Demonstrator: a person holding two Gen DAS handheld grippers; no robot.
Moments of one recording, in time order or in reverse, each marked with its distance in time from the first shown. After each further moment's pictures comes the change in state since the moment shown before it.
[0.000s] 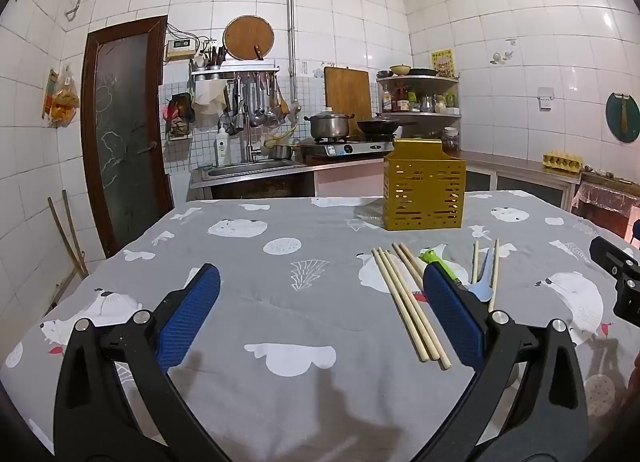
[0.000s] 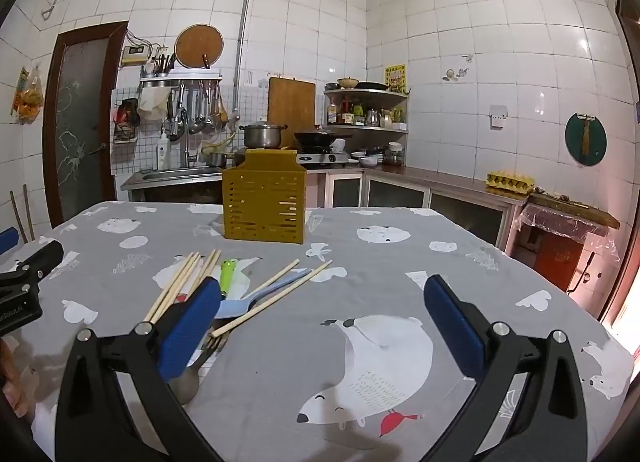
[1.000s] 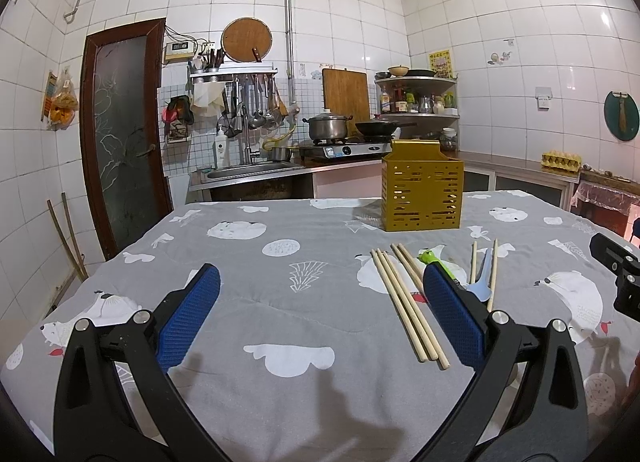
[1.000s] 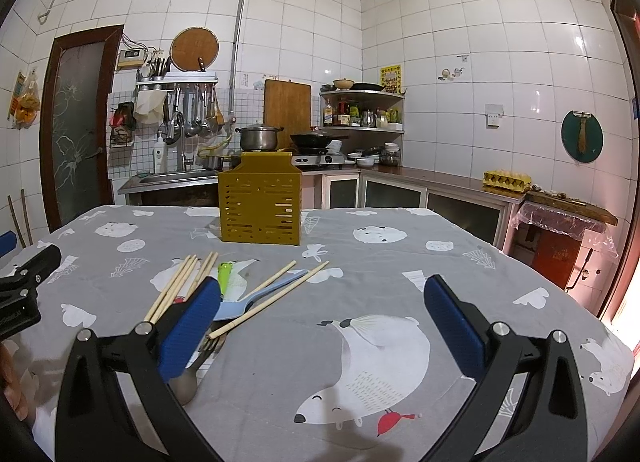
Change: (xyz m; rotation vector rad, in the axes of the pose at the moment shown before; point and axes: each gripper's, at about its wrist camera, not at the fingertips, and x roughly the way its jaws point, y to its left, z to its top) left arm -0.004 -0.001 0.003 0.009 -0.011 -0.002; right arm -0.002 -0.003 0.001 0.014 -0.009 -0.009
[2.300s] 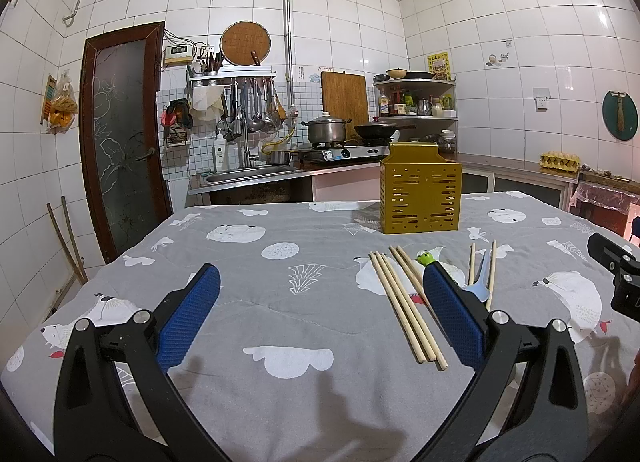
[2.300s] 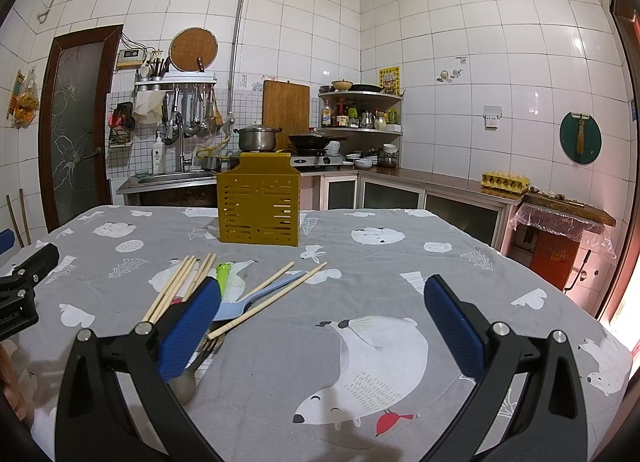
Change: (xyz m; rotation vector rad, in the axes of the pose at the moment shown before) left arm -0.002 -0.004 -0.001 0.005 -0.011 0.003; right arm 0.000 -0.001 -0.002 -0.002 -0.002 -0.001
